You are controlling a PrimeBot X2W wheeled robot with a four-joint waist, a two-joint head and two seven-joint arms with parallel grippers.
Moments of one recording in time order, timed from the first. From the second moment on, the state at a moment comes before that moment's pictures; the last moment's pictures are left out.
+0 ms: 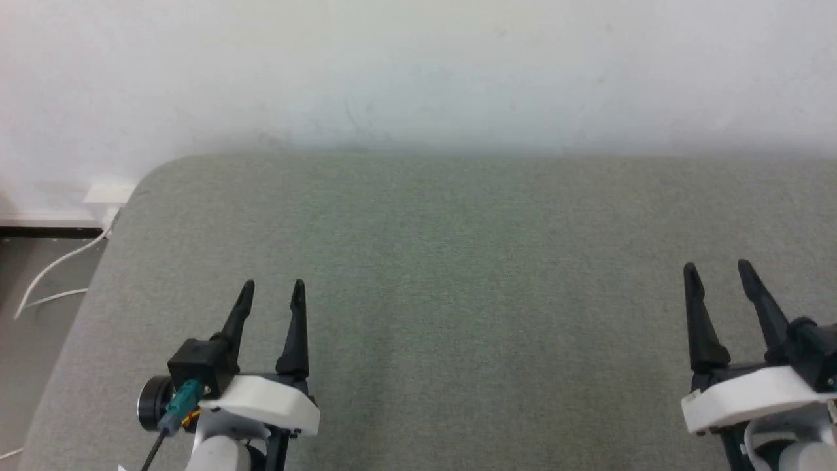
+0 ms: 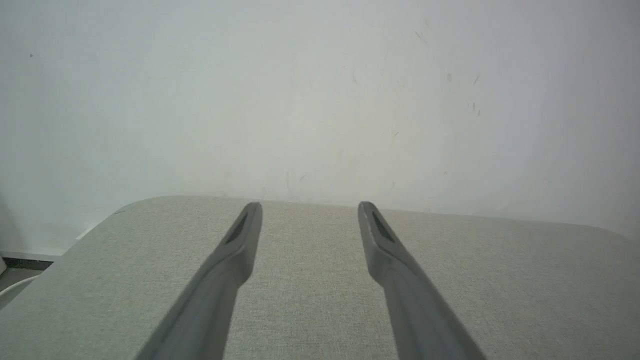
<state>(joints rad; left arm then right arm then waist) -0.11 0.07 -0.07 0.21 -0.19 -0.04 -0.26 0.01 -0.07 -0.10 -0.06 0.14 0.13 -0.10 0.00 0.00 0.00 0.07</state>
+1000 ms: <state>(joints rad) 0.01 0.06 -0.06 0.17 -0.18 -0.02 -0.26 0.10 -0.05 -0.04 0.02 0.16 0.13 -0.19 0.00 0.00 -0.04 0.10</state>
